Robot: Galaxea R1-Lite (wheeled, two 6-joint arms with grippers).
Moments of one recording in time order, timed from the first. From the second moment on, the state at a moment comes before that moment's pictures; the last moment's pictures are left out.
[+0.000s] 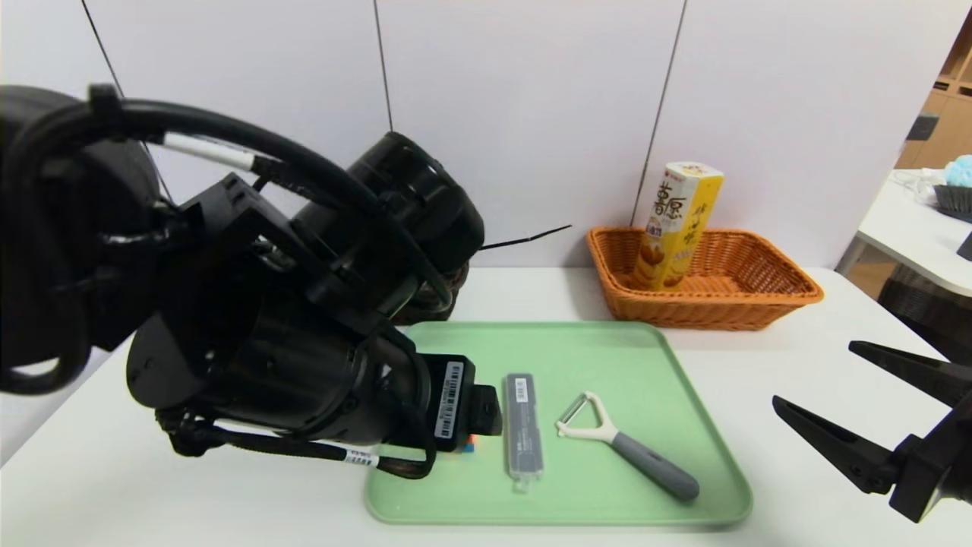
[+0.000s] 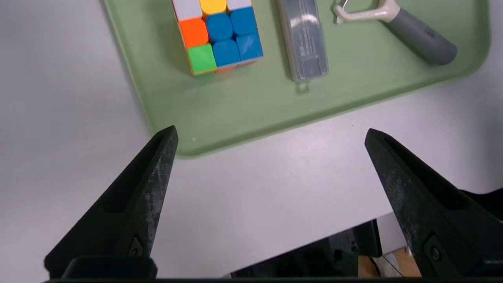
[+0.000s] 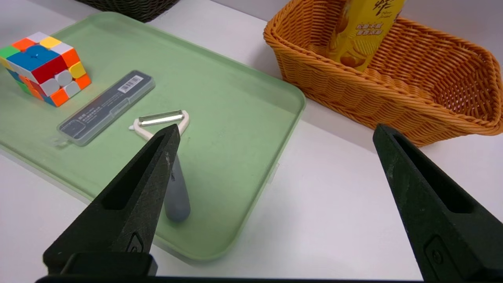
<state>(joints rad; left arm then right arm) -0.93 1.68 -1.50 0.79 0.17 -0.68 0.26 1.02 -0.25 -0.60 0.13 -0.19</state>
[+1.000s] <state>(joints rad) -0.76 2.05 -1.94 1.07 0.08 -0.70 0.27 1.02 -0.24 -0.60 0.13 -0.19</state>
